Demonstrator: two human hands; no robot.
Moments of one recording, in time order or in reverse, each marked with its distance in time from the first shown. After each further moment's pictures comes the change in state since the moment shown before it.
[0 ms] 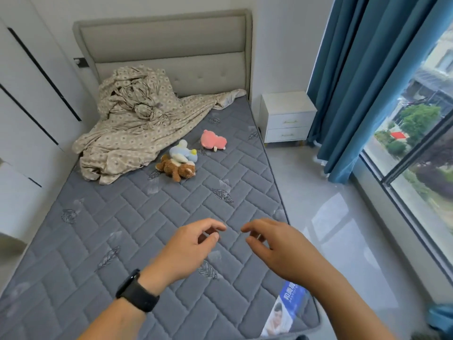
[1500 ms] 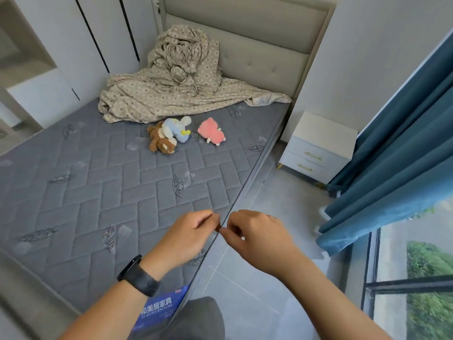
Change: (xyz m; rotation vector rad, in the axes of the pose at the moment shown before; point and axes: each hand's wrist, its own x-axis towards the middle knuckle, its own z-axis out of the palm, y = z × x) left_hand 0.346 0.263 0.305 -0.148 0.484 -0.356; right_hand 0.146 0.405 -0.301 -0.180 -0.218 -0.586
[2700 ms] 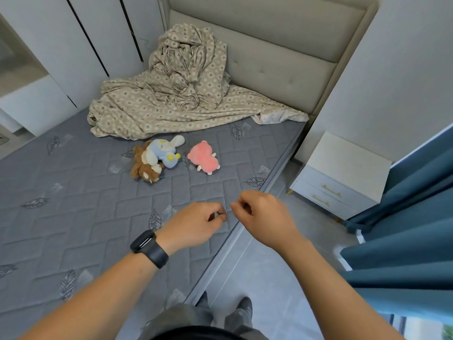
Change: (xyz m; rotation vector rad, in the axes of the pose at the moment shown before) left_hand 0.359 0.051 -0.027 0.300 -0.130 -0.044; right_hand 0.305 0.239 -0.059 0.163 0.032 0.085
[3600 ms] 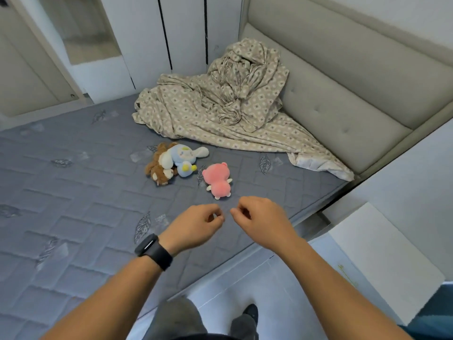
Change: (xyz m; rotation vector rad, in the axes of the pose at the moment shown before) left_hand 0.166 0.029 -0.012 -0.184 0.323 -0.349; right_hand 0.209 0.100 -0.051 -0.117 -0.318 -0.311
